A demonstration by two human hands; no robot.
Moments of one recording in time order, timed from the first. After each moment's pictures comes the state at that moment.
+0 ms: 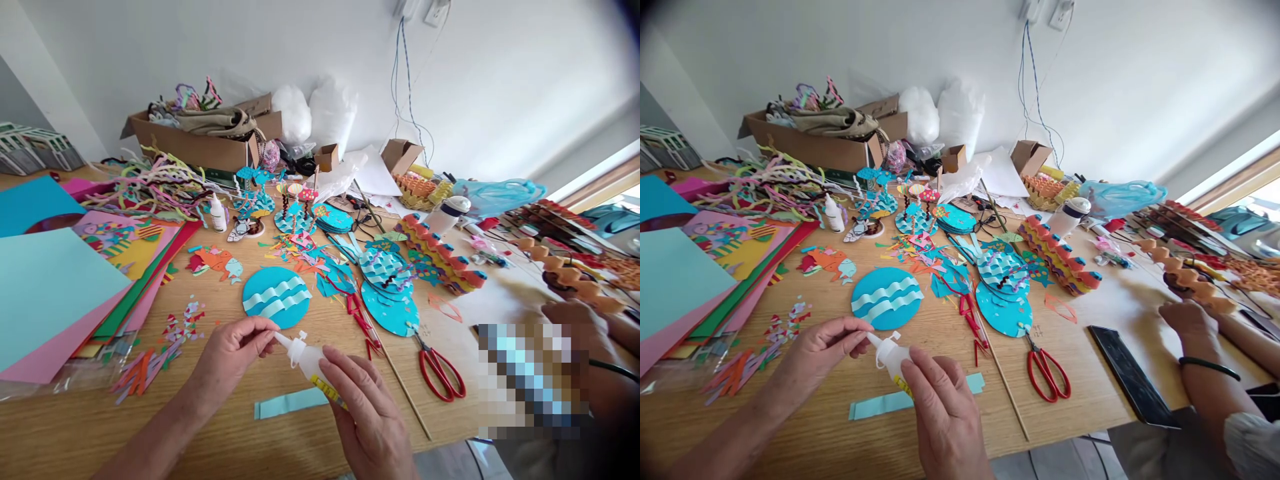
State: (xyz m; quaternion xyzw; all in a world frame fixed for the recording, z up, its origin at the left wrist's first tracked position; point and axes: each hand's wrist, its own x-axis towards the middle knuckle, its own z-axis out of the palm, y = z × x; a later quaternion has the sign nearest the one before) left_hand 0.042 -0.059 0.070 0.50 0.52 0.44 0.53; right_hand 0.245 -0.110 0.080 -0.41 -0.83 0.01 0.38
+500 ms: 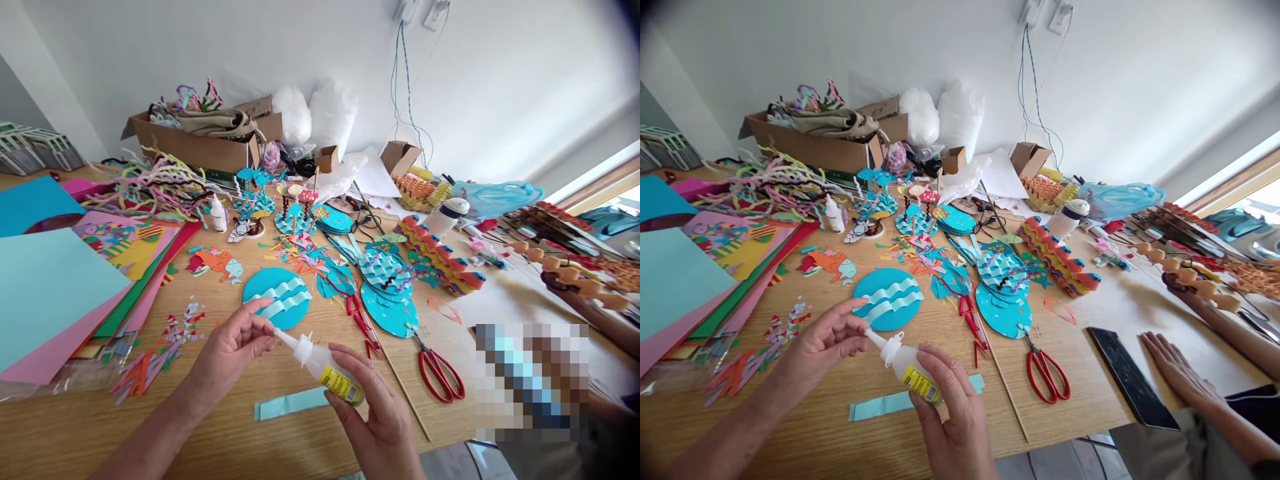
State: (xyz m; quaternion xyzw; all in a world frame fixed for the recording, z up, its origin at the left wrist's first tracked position) left_hand 0.038 -0.058 0.070 0.50 0.45 0.49 0.56; right_hand 0.247 -0.110 0.080 -0.47 -0.77 0.14 0.42
